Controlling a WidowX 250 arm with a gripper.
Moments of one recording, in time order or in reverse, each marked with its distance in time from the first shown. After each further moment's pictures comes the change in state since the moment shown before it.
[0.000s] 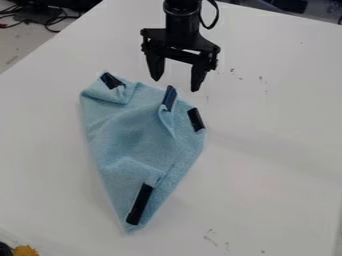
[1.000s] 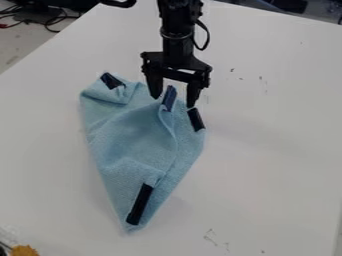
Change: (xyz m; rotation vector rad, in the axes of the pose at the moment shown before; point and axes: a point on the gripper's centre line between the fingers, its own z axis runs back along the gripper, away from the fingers) arm 0.007 0.008 -0.051 -0.048 0.093 -0.004
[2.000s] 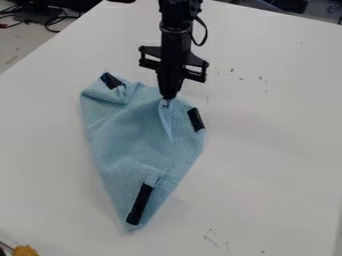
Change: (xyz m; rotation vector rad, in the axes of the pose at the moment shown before) arm 0.005 0.007 0.011 0.049 0.013 0.002
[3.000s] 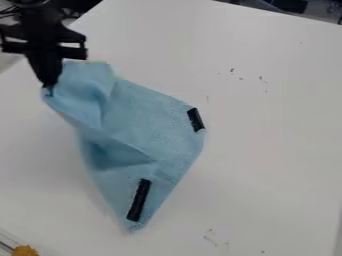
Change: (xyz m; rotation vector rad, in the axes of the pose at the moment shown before) arm -0.106 0.143 0.055 0.087 -0.084 0.345
